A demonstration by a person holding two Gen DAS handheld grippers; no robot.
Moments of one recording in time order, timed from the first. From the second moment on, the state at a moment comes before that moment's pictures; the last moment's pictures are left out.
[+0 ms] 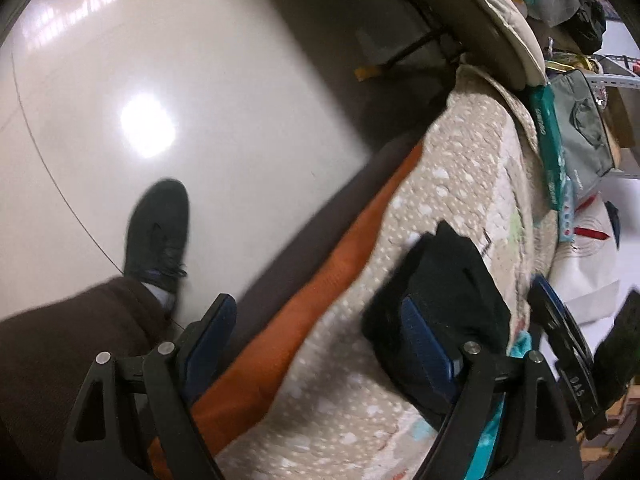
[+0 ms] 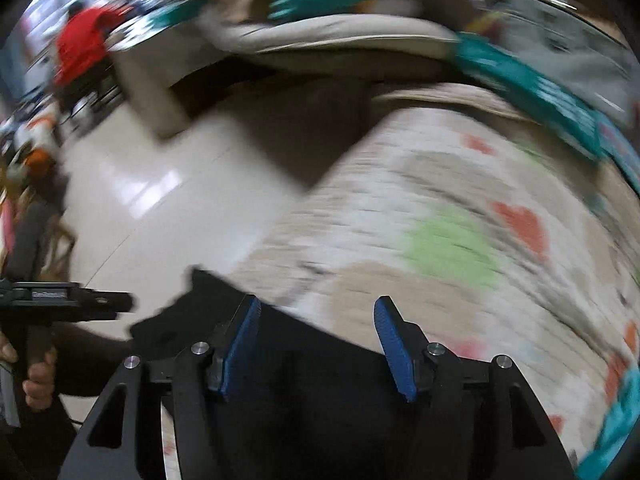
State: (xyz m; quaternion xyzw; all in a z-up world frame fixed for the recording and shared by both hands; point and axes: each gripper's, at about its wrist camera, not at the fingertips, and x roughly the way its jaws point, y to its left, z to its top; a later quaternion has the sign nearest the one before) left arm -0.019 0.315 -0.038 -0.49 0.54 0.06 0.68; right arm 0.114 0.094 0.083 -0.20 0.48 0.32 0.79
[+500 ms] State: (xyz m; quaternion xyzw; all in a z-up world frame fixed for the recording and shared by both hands) left arm -0.029 0.340 -0.026 -0.54 0.48 0.10 0.69; right arm 0.072 0.212 -0.007 -0.38 0.50 0.37 0.69
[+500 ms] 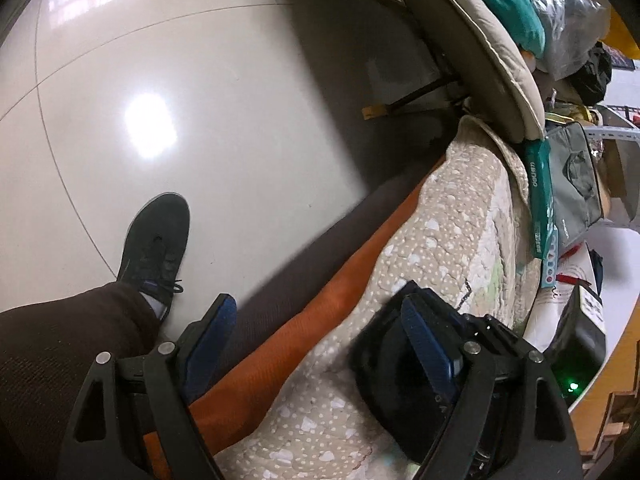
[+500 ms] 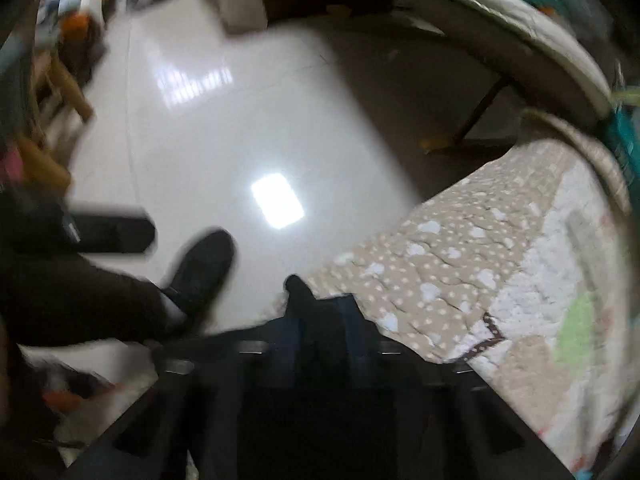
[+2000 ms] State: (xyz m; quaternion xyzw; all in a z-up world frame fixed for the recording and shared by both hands) left arm 0.028 0.104 0.084 -0.35 0.49 -0.21 0.77; right arm 0.095 0.038 0.110 -0.12 0.48 0.35 0.79
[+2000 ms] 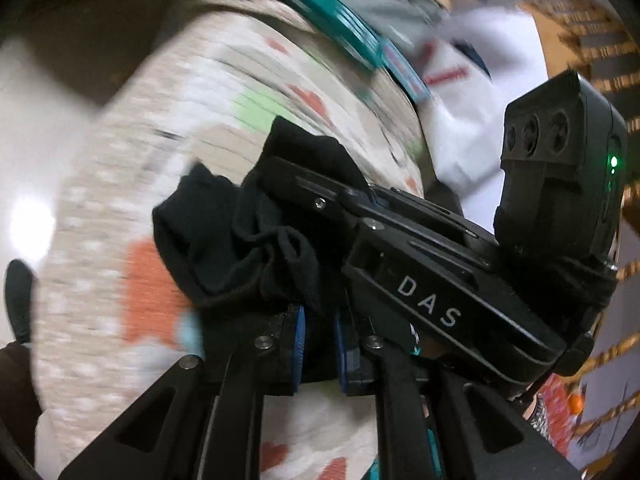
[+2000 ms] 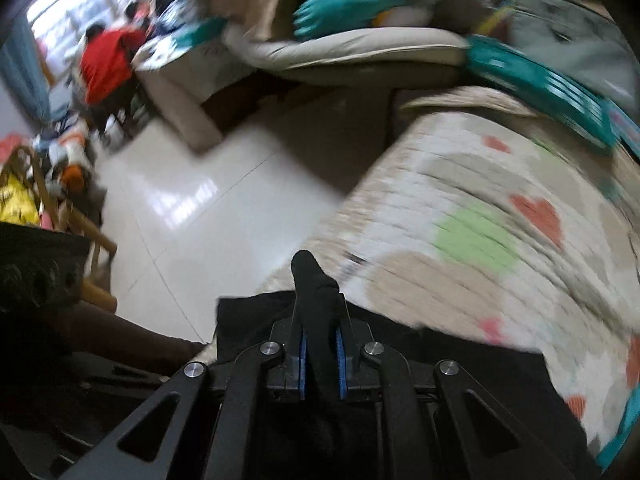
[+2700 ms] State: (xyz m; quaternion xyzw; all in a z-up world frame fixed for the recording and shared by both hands) left arm 0.021 0.067 0.064 -0.25 0.53 -0.19 0.79; right arm 0.103 -0.211 0.104 0.15 0.45 0.17 0.86
